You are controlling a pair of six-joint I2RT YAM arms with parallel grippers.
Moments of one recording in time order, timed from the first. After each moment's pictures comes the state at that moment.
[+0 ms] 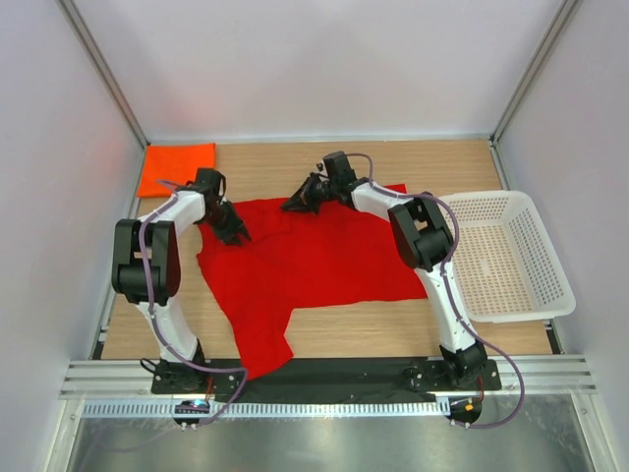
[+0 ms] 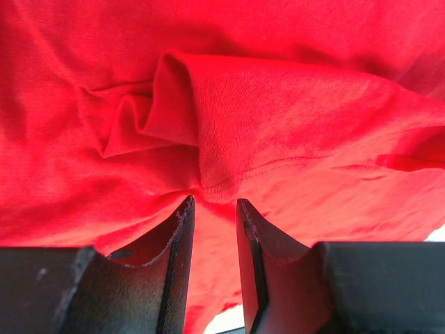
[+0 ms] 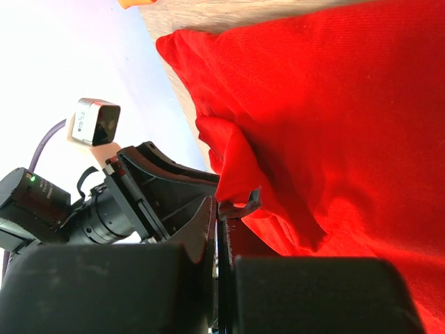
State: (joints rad) left arm -0.07 1.85 1.24 -0.64 0.24 -0.65; right arm 0.50 2.43 1.81 -0.03 -0.74 1.25
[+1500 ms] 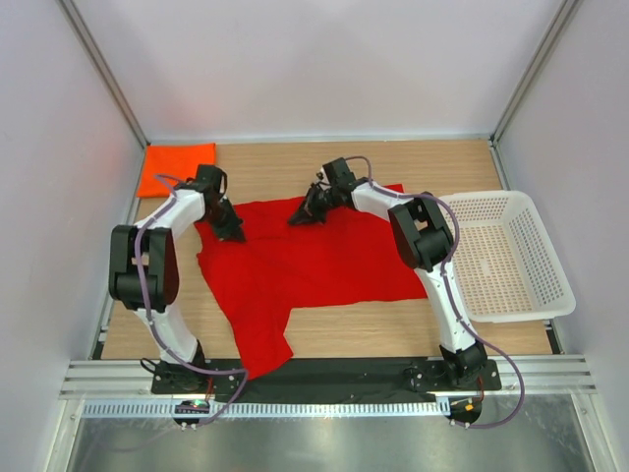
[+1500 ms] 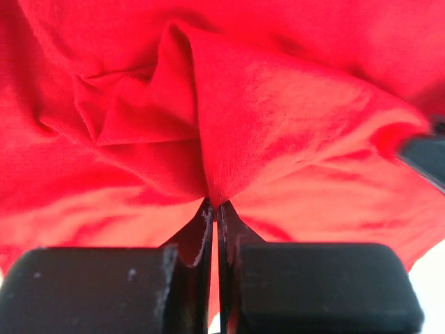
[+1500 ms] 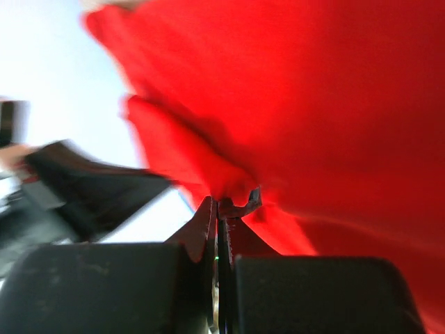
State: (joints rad) left arm -0.10 1.83 1.26 -0.68 0.19 -0.63; right arm 0.51 2.43 1.81 -0.20 -0.73 1.08
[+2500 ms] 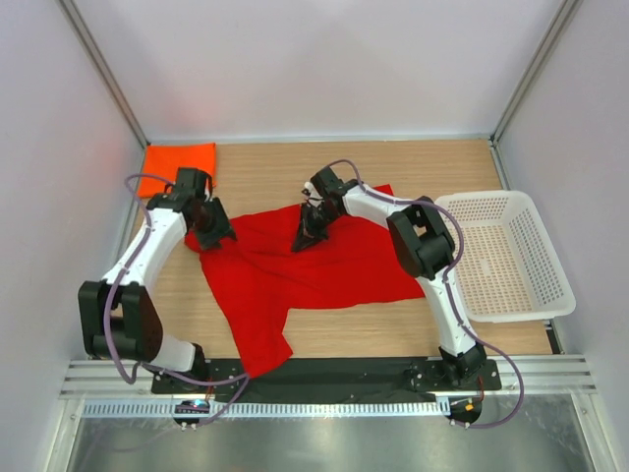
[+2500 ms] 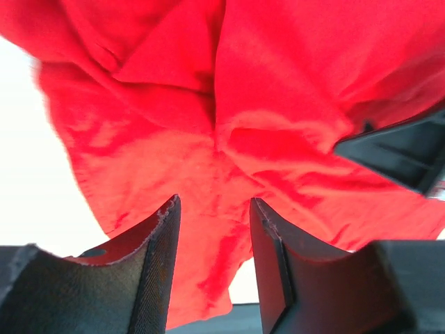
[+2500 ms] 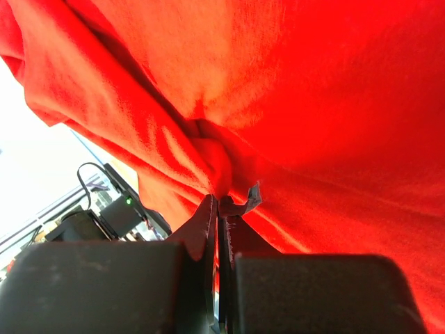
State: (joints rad) left arm -0.10 1.48 1.14 -0.81 0.12 -0.57; right arm 0.59 2.33 1.77 -0.57 -0.67 0.66
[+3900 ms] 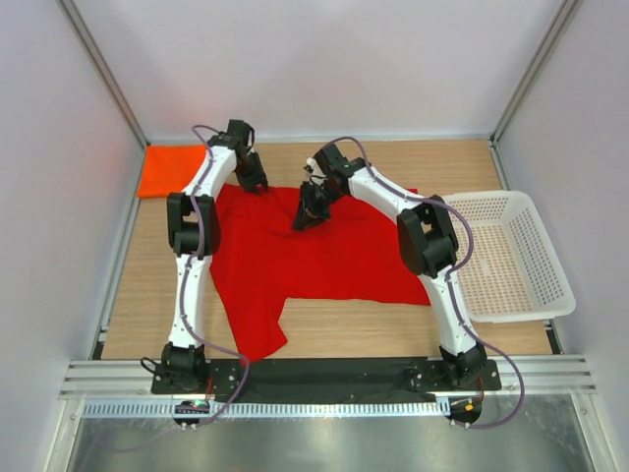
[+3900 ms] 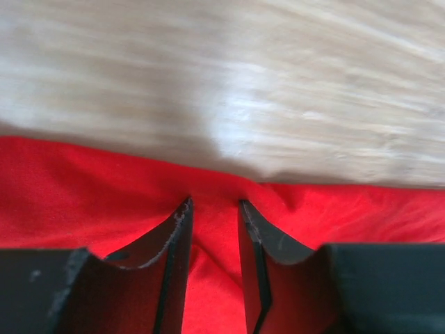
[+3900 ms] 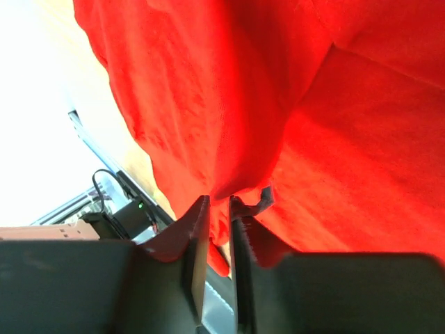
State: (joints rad) left arm -0.16 2.55 2.33 -0.93 0.16 -0.50; right arm 0.55 2.33 1.97 -0.73 -0.63 0.60
